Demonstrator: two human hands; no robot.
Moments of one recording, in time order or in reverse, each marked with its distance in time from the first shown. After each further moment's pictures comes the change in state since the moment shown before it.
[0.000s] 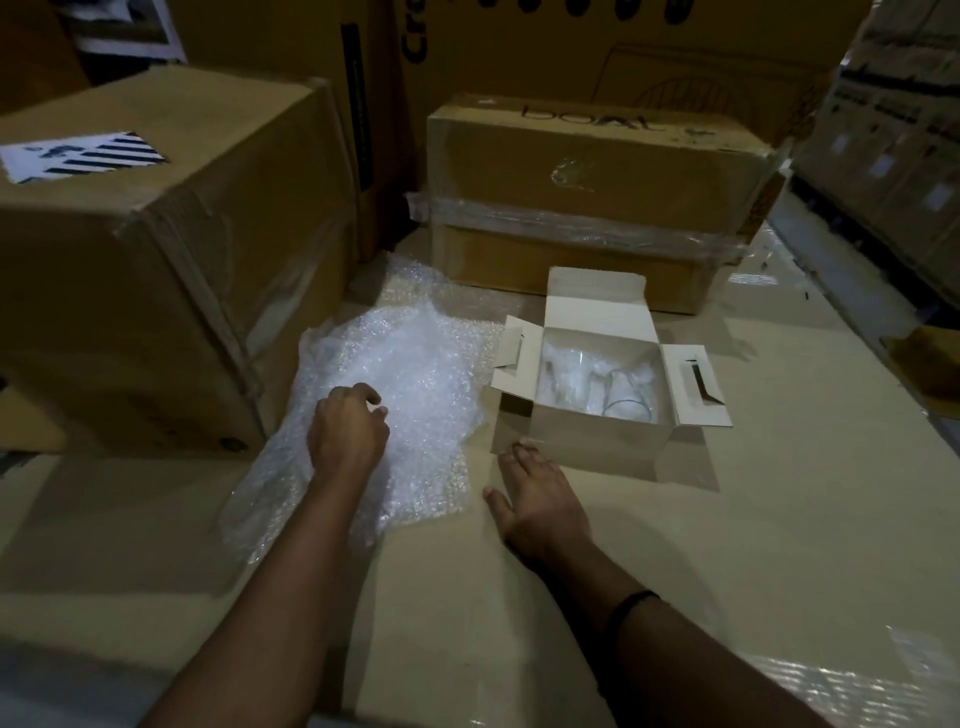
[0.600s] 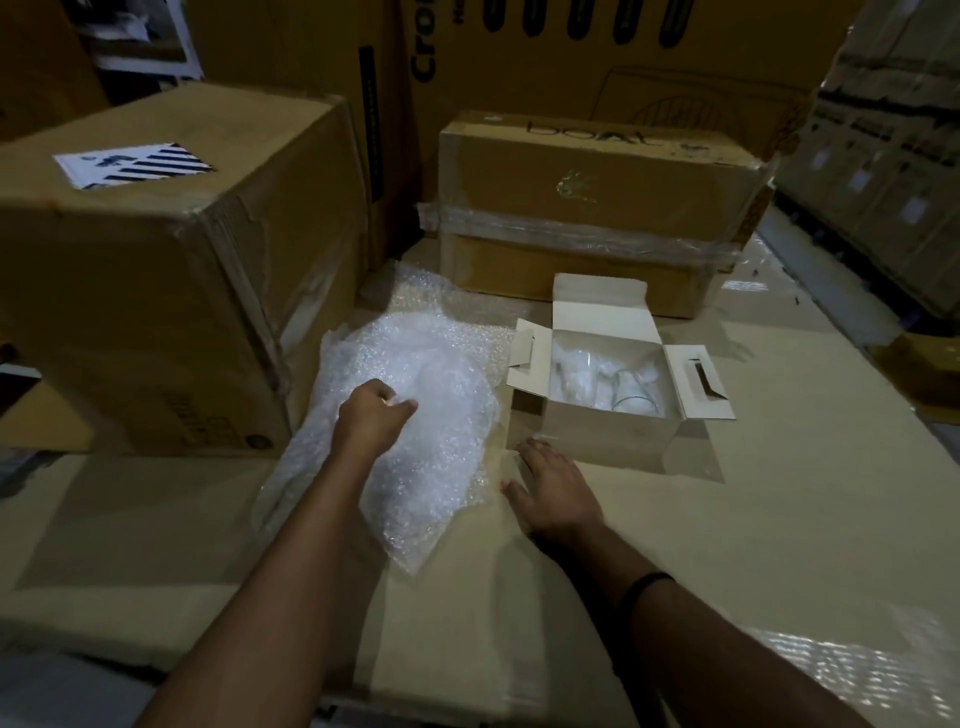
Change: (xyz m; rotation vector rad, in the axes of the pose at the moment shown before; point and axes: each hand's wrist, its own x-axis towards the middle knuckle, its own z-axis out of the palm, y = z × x) left_hand 0.006 -0.005 -0.022 -0.471 -0.262 -0.147; right_hand 0.002 -0.007 -0.006 0.114 0.036 0.063
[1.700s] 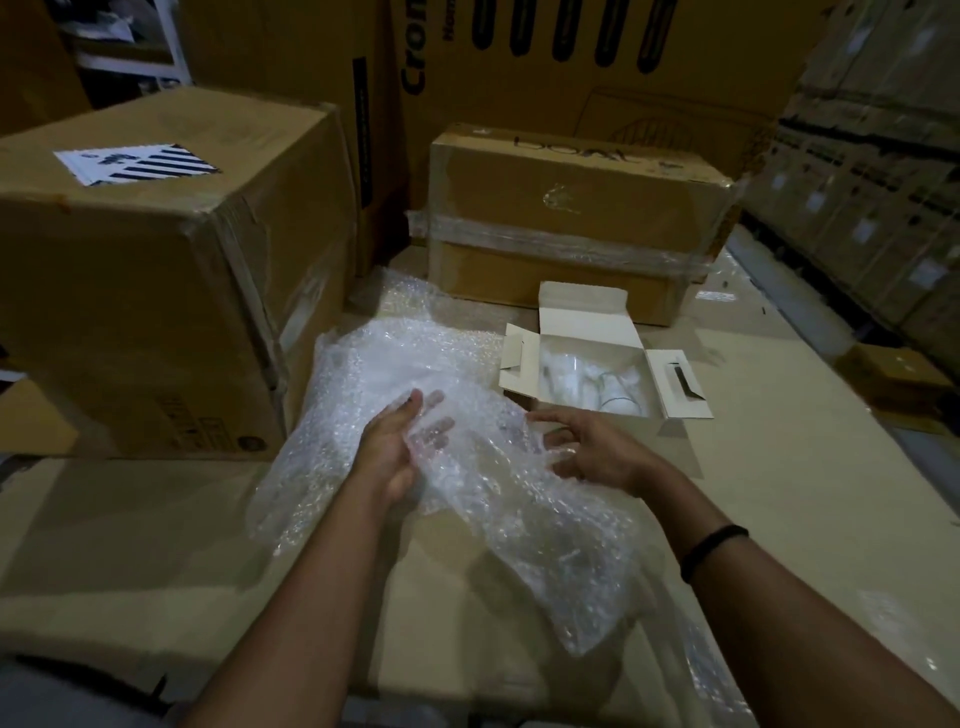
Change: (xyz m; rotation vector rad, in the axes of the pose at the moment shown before) left_hand -0.036 -0.001 0.025 -1.195 -0.368 -0.274; right_hand 0.006 -0.008 -0.111 0.486 -0.357 0.163
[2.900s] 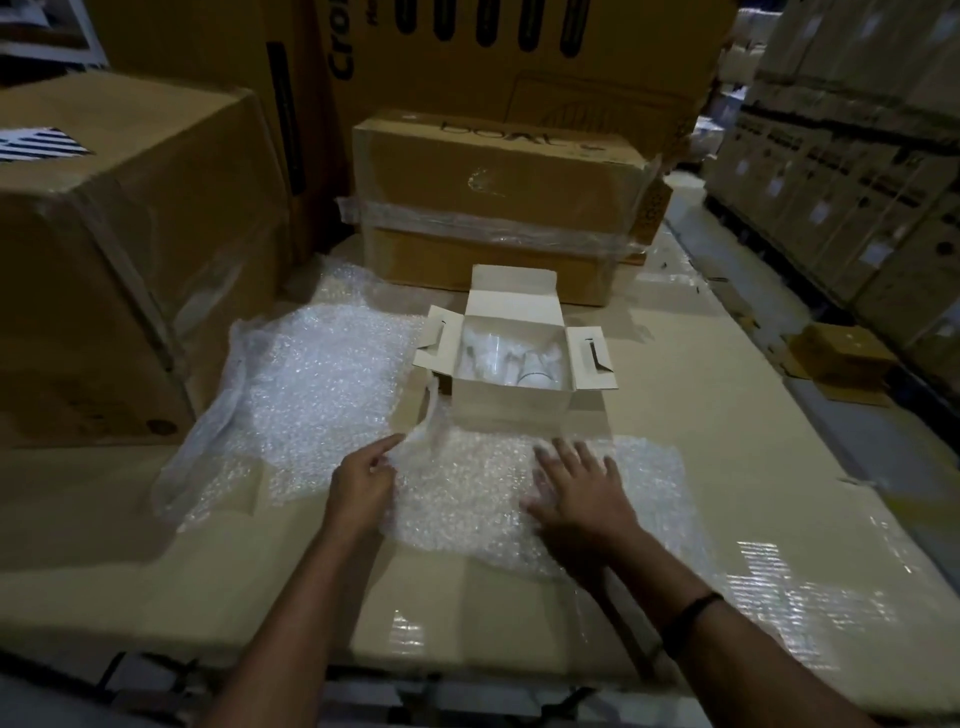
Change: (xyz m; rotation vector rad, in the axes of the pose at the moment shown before) left_hand -0.062 -0.093 0.034 0.836 0.201 0.244; right_hand -0.081 0.120 -0.006 -0.861 0.199 0.060
